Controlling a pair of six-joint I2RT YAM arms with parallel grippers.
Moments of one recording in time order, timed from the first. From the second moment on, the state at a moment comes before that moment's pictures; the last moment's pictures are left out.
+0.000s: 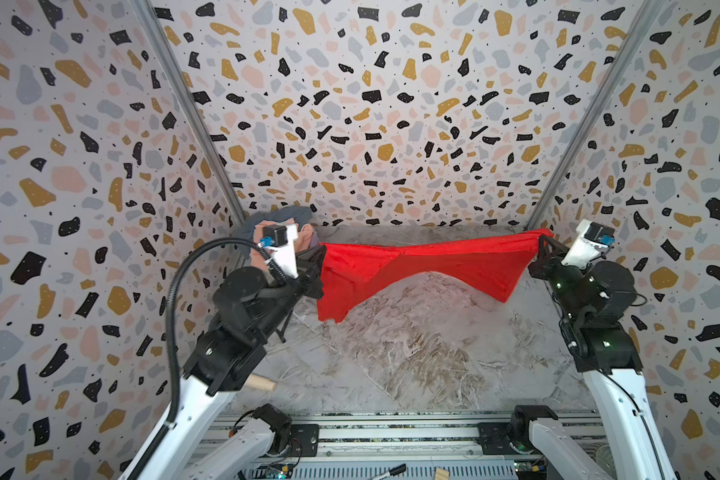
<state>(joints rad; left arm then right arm) -0.50 0.79 1.19 -0.36 -0.02 -0.25 0.02 0.80 1.07 -0.22 -0.04 0.28</state>
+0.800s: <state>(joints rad) -0.34 1.74 2.05 -0.33 0.18 -0.23 0.01 1.52 1.64 -0.09 -0.22 0.22</state>
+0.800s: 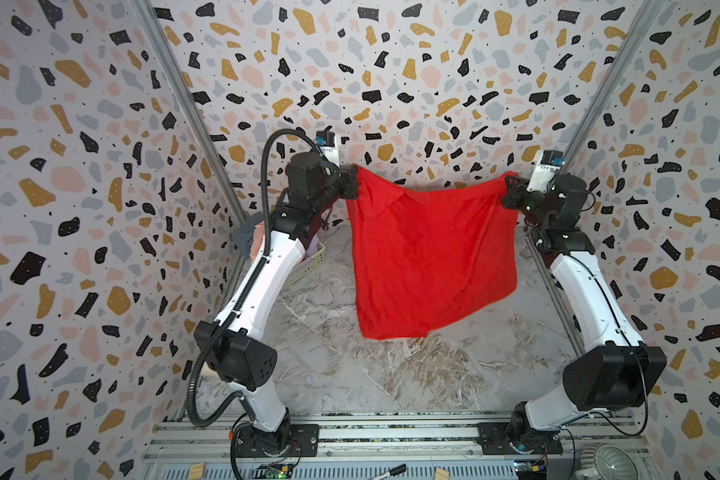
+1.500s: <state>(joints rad) -0.34 0.92 0.78 -0.46 0.18 -0.47 0.00 1.08 0.65 -0.19 -0.14 0.32</state>
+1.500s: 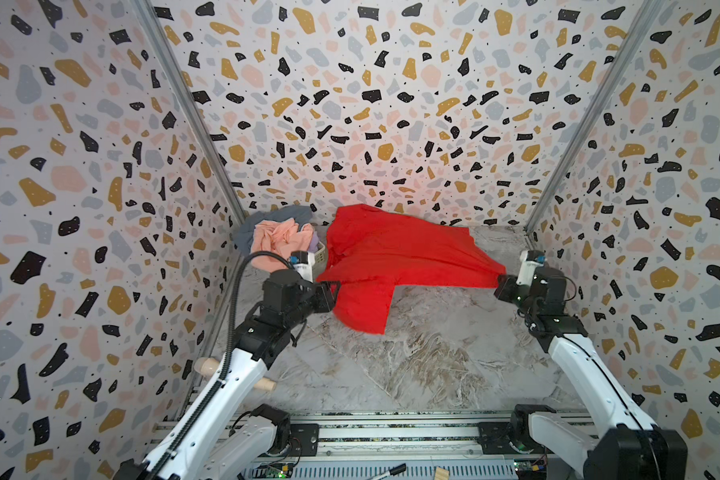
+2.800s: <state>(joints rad) -0.61 1.36 0.85 -0.30 -0.12 -0.55 -0.04 1.19 0.51 -0.22 0.00 0.42</state>
